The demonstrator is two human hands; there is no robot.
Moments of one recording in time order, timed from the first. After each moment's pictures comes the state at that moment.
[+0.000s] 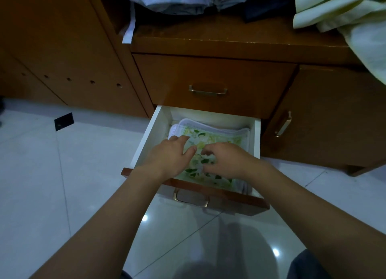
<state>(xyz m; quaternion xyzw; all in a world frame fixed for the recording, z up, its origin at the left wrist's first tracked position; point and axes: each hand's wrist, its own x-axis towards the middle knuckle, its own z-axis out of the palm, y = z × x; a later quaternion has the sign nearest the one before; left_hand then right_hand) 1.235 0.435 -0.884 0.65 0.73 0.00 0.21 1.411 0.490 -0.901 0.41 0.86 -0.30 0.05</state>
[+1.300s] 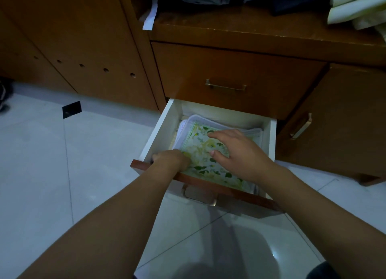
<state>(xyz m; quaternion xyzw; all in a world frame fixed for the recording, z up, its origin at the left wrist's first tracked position) 1.202 0.460 -0.972 0.45 0.81 -0.20 0.31 1.406 0.480 -0.900 0.39 0.89 -0.23 -0.09</state>
